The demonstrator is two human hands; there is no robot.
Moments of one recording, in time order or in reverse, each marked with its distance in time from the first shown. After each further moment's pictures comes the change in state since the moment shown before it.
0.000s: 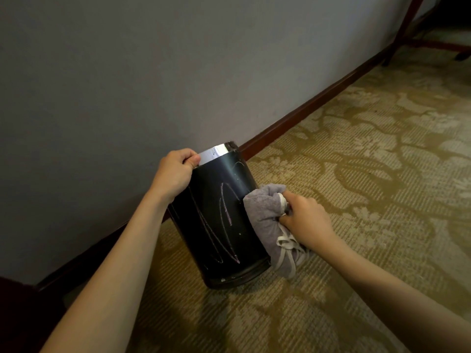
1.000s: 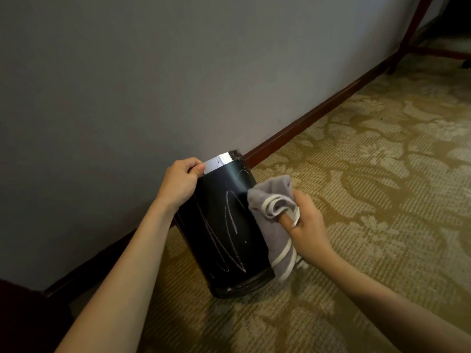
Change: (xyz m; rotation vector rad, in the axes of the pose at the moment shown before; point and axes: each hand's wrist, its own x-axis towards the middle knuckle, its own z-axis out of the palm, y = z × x) left_hand 0.001 -0.007 -0.003 -0.023 0.002 -0.012; right_hand -0.004 -0.004 0.019 0.583 0.275 -0.122
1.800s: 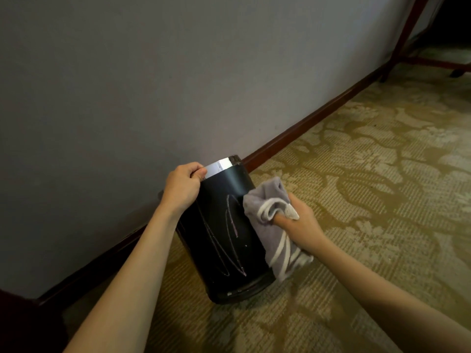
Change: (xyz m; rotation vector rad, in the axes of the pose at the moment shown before) left_hand 0.001 0.007 0.007 0.052 0.053 0.008; right_hand 0.026 0.010 -0.001 0.217 -0.171 0.162
